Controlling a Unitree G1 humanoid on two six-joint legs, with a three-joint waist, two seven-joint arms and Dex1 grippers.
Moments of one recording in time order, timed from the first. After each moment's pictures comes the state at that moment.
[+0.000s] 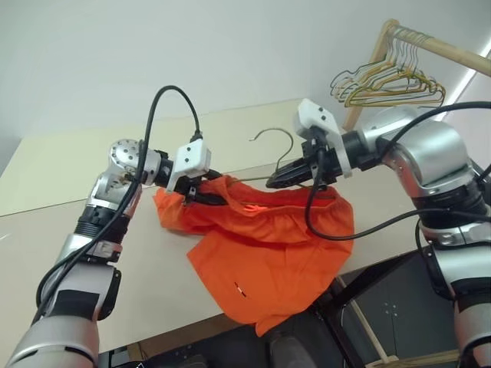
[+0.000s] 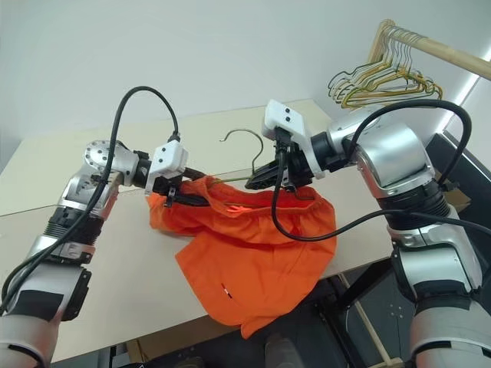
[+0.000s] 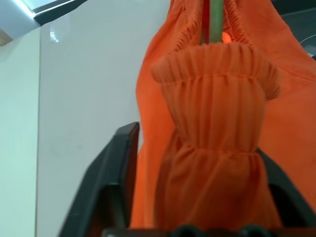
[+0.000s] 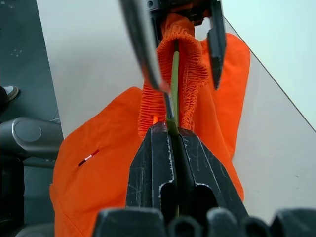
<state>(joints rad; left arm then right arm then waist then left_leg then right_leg) -0.90 0.60 -0.22 0.43 -0.15 0.09 -1.48 -1.09 -0.72 0.34 0.00 0.40 0.91 1.35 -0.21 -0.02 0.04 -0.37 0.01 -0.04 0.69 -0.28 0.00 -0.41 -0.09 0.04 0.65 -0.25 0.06</state>
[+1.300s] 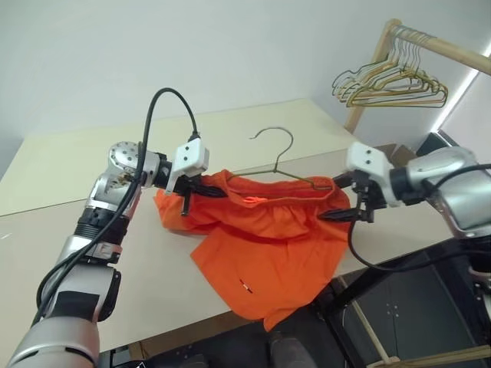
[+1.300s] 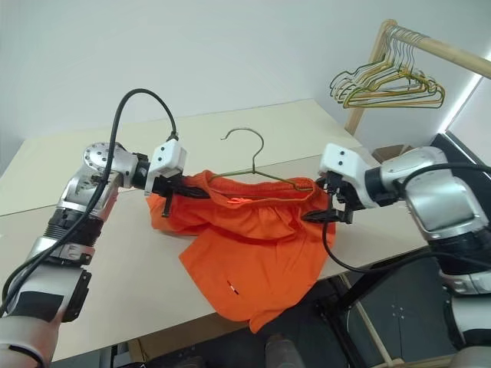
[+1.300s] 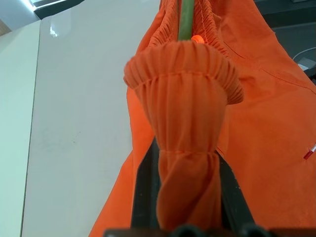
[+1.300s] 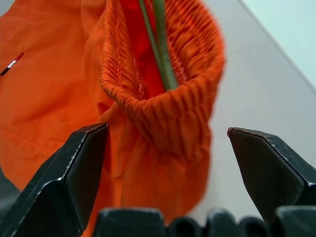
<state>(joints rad) -0.89 0.61 -0.20 0.41 -0.16 0.16 -1.46 -0.77 -0.94 0.27 -0.03 0.23 0.68 1.27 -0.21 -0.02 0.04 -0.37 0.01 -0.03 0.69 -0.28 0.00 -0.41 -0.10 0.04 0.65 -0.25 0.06</state>
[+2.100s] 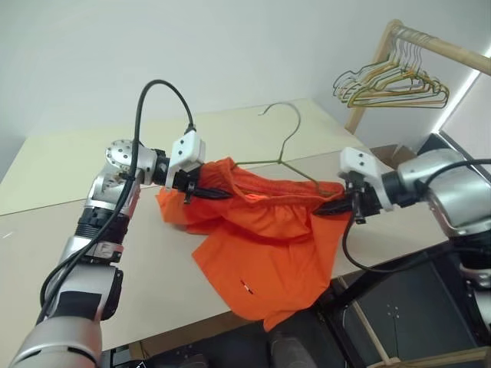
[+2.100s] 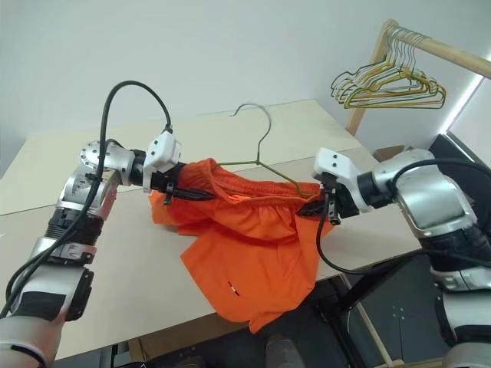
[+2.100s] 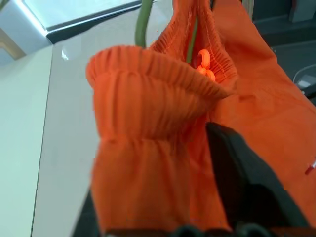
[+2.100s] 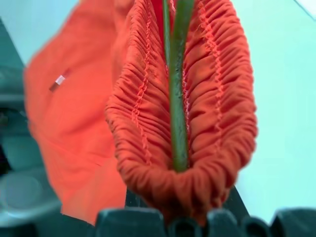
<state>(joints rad) -0.90 0.57 -0.12 0.42 -0.25 0.16 -1.46 -0.71 -0.95 0.21 -0.09 0.34 0.83 1.35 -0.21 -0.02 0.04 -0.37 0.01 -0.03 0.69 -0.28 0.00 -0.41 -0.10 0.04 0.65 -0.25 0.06</state>
